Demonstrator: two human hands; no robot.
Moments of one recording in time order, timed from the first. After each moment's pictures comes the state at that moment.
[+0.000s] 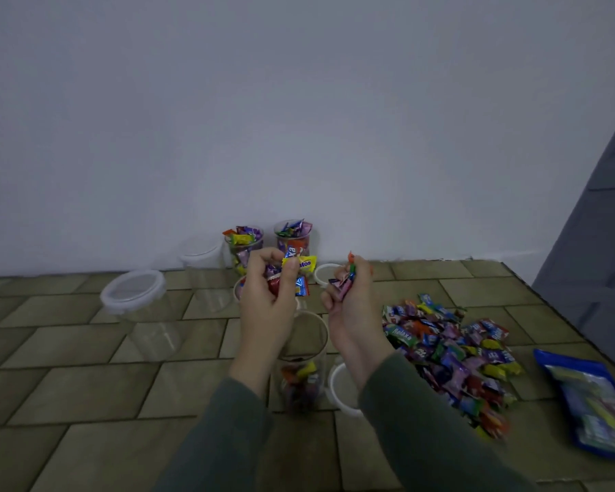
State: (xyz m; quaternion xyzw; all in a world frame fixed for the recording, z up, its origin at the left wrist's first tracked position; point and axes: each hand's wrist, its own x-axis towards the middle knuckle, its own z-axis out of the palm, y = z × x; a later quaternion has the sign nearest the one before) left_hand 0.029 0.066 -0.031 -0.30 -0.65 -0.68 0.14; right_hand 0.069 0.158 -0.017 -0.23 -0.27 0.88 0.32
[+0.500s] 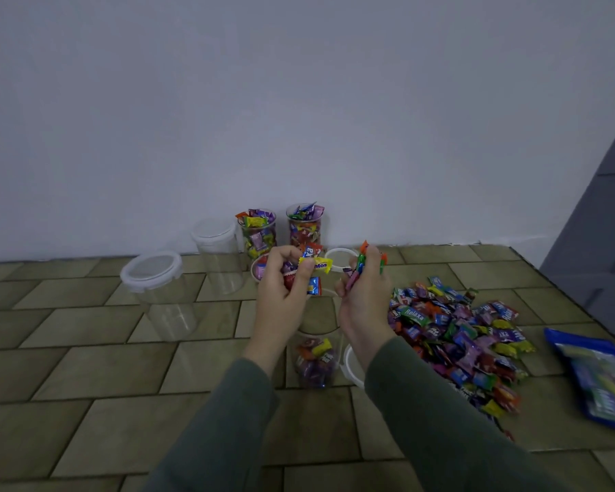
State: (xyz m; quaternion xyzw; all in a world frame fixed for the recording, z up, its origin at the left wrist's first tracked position) left_hand 0.018 0.045 -0.058 -0.33 -0.67 -0.66 0.07; right_hand 0.064 0.140 -0.043 -0.27 -0.32 0.83 0.38
